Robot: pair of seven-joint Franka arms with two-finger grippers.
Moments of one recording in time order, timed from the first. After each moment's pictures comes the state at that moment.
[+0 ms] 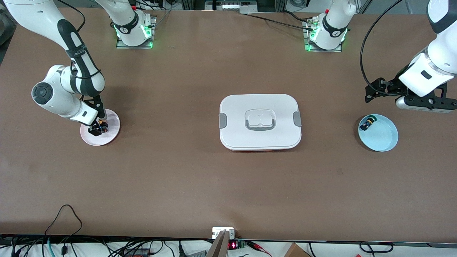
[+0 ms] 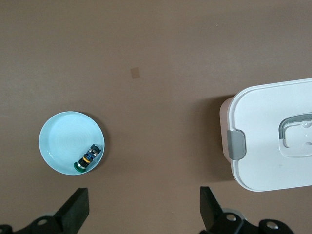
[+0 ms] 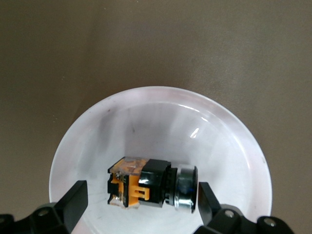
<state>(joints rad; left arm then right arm) -0.07 0.02 0.00 -1.69 -0.03 1.72 0.00 -0.05 0.37 -0.08 -2.26 -0.02 2.59 -2.08</state>
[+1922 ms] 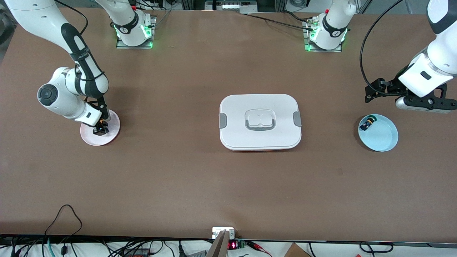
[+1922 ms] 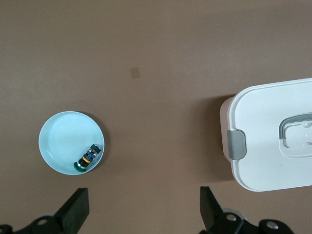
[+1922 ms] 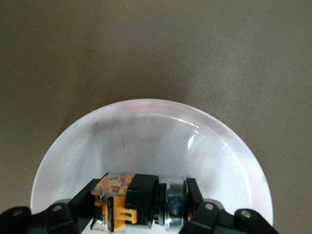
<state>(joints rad) -0.07 0.02 0.00 -1.69 -0.03 1.72 0.00 -0.05 0.40 -0.06 -2.25 0.01 2.62 -2.09</state>
